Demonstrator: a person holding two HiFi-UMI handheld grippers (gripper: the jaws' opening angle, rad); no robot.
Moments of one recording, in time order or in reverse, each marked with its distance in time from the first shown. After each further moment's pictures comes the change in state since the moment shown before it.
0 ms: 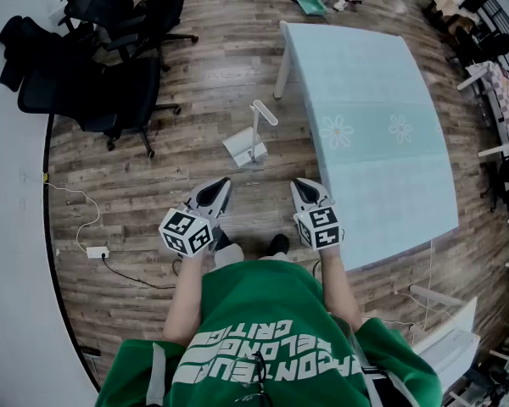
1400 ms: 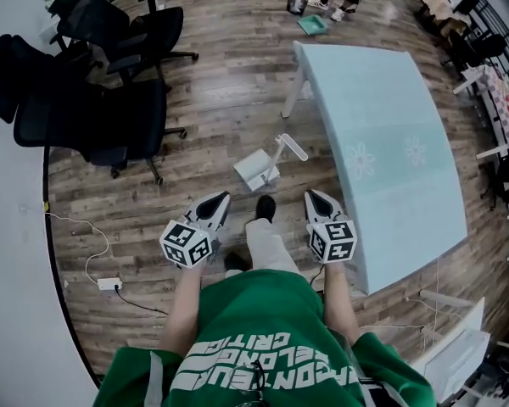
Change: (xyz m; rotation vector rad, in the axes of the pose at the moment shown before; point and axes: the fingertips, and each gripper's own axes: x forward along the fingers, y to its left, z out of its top) left arm -0.008 0.155 0.046 0.011 0.050 -0.062; right arm 0.100 0.017 0.075 0.176 -0.063 -0.139
